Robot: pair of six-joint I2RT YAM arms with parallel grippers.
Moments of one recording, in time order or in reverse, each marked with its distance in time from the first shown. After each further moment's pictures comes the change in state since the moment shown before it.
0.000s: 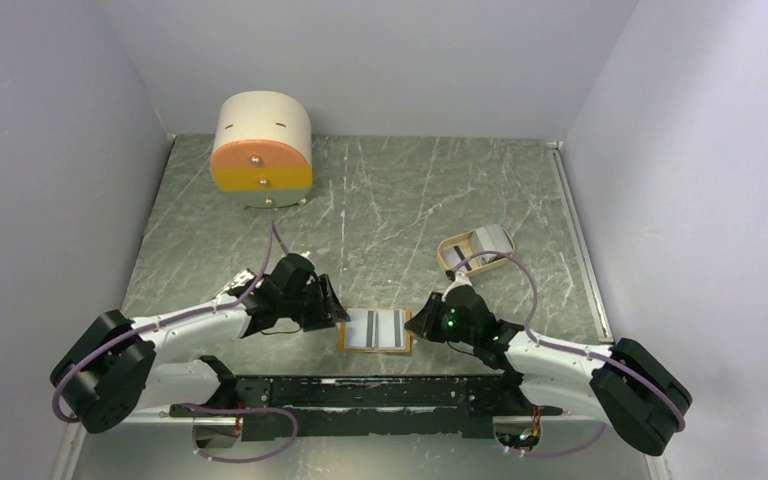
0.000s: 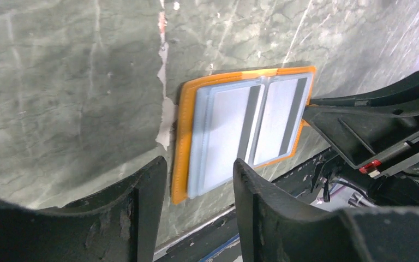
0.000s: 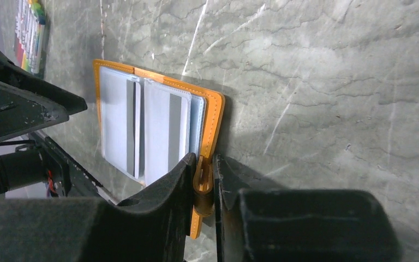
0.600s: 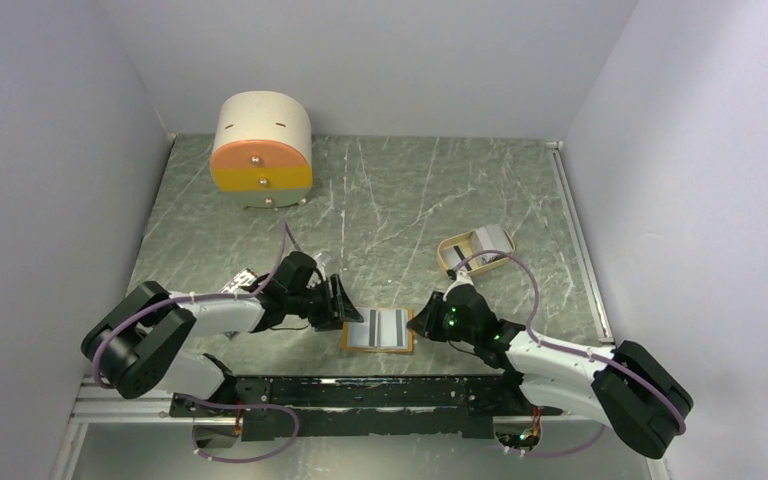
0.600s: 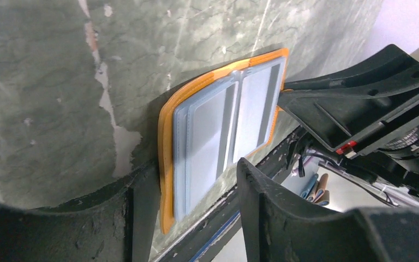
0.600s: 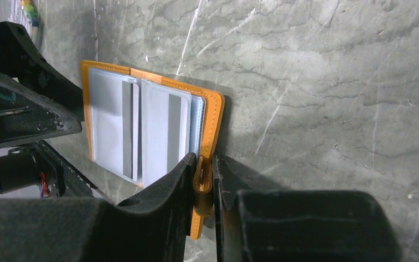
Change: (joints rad) left arm 0.045 0.185 -0.048 0.299 0.222 0.003; right arm -0.016 -0.030 0.007 -0.051 0.005 -0.024
